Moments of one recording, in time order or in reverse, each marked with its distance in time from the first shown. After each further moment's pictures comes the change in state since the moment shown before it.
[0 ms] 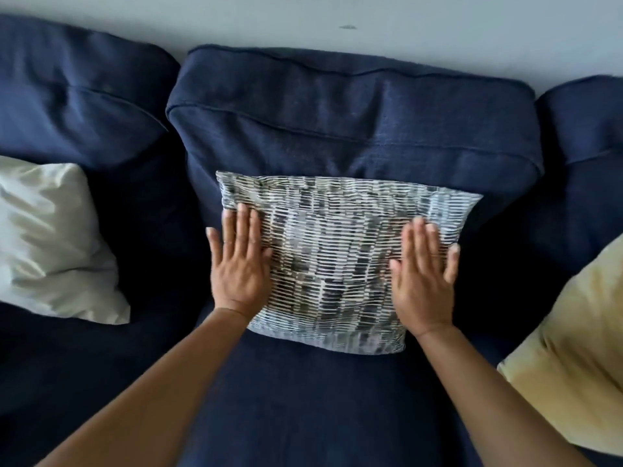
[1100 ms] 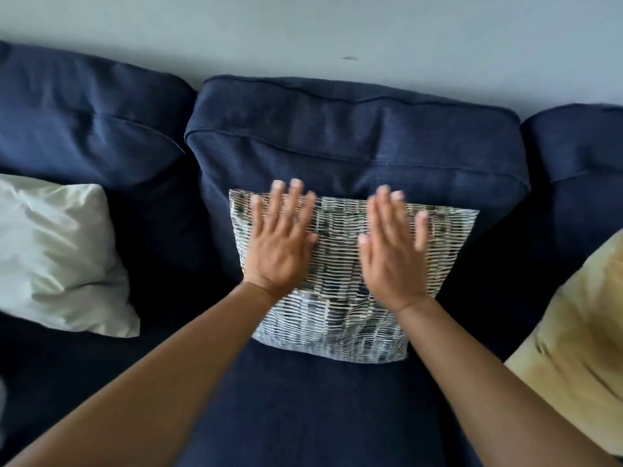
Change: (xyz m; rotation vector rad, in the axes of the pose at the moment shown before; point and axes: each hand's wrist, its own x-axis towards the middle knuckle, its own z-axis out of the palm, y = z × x) left_hand 0.056 0.038 -0.040 0.033 -0.003 0.328; right_hand 0.062 -0.062 -0.036 0.057 0.041 -0.131
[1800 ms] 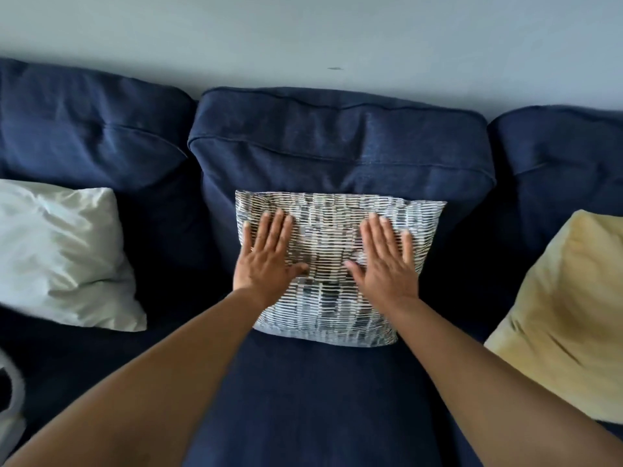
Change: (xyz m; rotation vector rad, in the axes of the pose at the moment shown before) left_hand -0.039 -0.011 0.008 0.156 -0.426 -0.107; right_hand -0.044 0.016 0.005 -0.114 -0.358 0.004
